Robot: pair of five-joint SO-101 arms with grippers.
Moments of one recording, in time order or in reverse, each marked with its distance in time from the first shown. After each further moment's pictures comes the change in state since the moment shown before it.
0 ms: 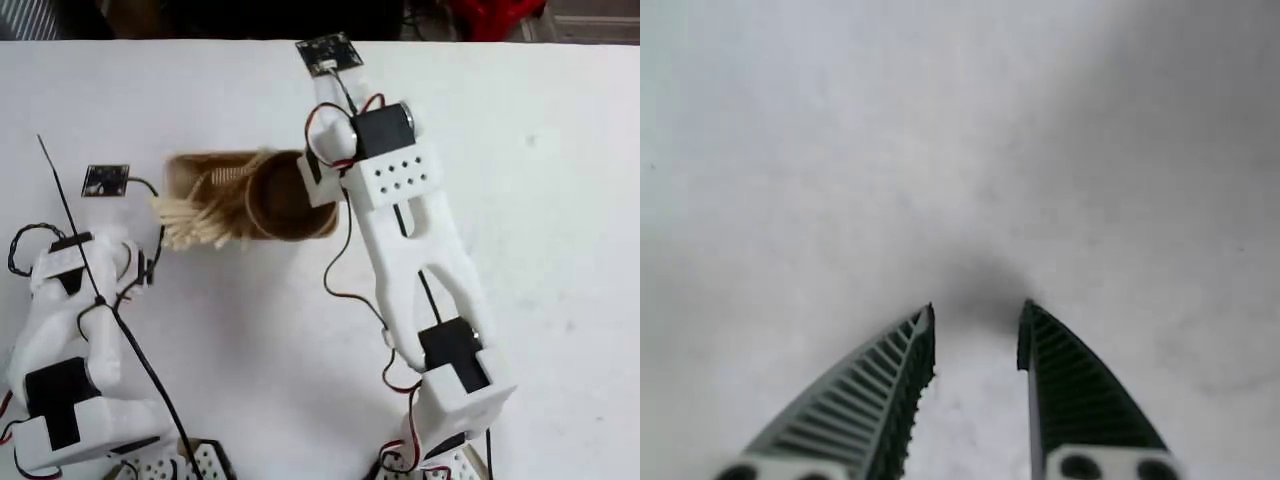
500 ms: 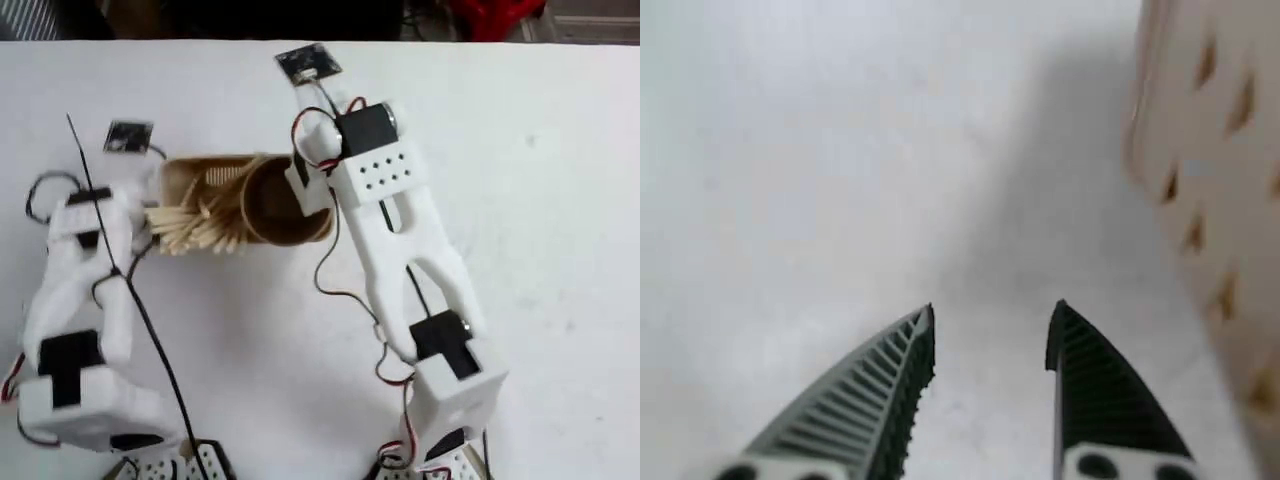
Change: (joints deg) left arm 8.1 9.1 -21.3 9.3 2.4; right arm -1.9 5.4 -0.1 -1.3 6.6
